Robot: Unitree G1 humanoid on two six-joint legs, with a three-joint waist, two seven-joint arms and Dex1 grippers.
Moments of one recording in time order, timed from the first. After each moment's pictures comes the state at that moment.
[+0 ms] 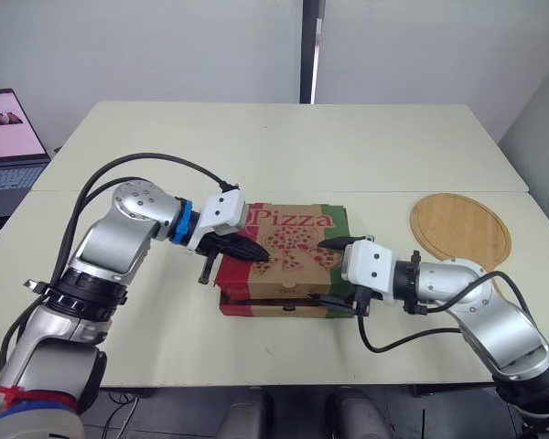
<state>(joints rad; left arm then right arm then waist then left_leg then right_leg) -0.74 0.77 -0.27 0.04 -0.26 0.36 -1.50 -0.36 -0.67 0.31 -0.60 0.13 0.55 0.81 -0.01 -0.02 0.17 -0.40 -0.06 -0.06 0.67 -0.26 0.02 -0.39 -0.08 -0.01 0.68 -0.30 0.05</state>
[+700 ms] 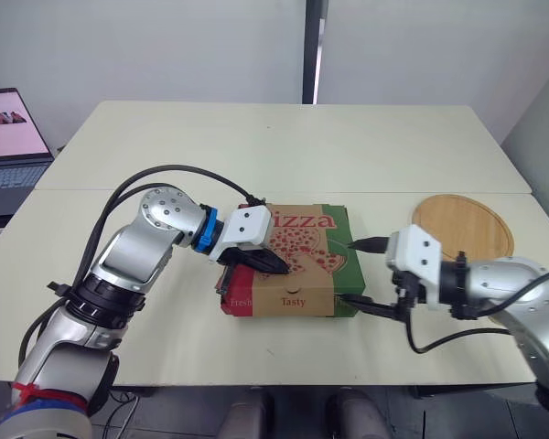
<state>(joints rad) -0.72 0.72 -0.33 -0.07 -0.23 0.36 -1.47 -0.23 -0.83 -0.07 -0.74 0.46 0.81 0.93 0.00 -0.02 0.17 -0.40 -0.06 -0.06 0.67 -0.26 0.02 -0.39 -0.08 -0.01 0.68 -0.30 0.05</state>
